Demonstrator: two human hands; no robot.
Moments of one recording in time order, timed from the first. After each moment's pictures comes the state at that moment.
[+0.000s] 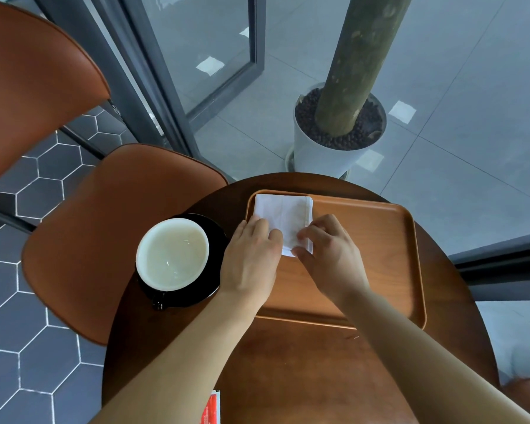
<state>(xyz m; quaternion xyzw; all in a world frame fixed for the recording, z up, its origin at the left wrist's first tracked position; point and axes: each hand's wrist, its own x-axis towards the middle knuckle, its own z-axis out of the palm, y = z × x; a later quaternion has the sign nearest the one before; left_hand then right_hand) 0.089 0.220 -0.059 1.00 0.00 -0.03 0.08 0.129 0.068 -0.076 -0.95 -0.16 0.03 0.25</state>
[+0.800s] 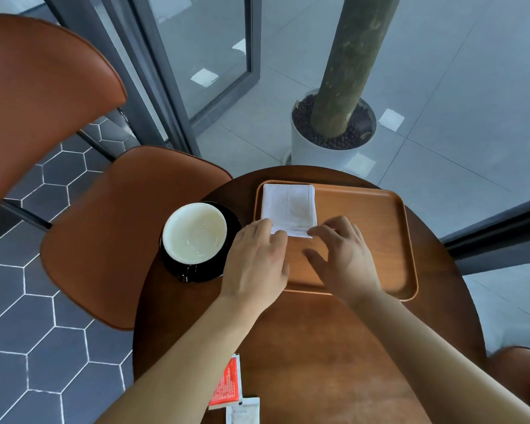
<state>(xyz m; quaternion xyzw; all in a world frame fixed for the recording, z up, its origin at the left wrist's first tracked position) 0.031 0.229 -0.032 0.99 -0.02 0.02 0.13 0.075 0.060 -0.047 -0.96 -0.16 0.00 0.22</state>
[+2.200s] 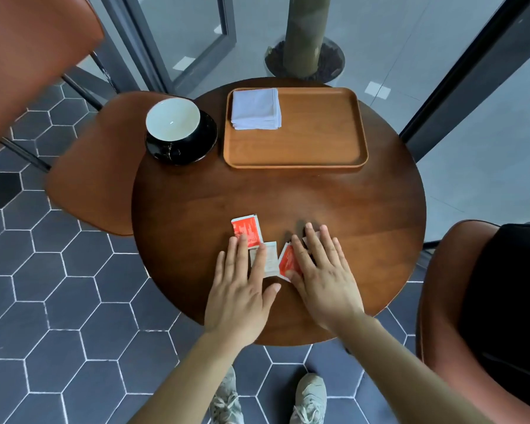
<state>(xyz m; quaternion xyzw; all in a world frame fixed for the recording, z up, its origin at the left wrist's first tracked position) -0.236 0.170 -0.113 0.99 -0.04 -0.07 0.07 -0.192 -0.013 -0.103 -0.98 -0.18 0.09 0.08</state>
